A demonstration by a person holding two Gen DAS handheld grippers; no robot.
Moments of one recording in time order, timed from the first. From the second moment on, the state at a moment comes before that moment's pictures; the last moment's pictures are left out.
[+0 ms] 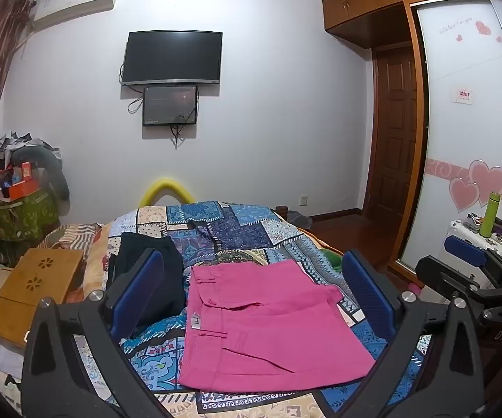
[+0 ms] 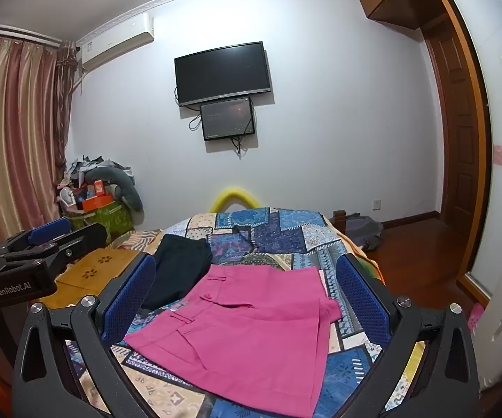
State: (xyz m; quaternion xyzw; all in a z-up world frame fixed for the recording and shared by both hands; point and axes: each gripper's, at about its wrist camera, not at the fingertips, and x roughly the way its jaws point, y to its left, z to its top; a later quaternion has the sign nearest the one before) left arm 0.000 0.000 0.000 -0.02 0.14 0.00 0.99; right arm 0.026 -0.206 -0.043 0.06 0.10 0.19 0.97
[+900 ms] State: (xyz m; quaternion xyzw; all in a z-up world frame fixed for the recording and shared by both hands) left arm 0.000 0.000 0.001 -0.02 0.14 0.00 0.99; right arm 0.027 -0.207 -0.045 0.06 0.10 0.19 0.97
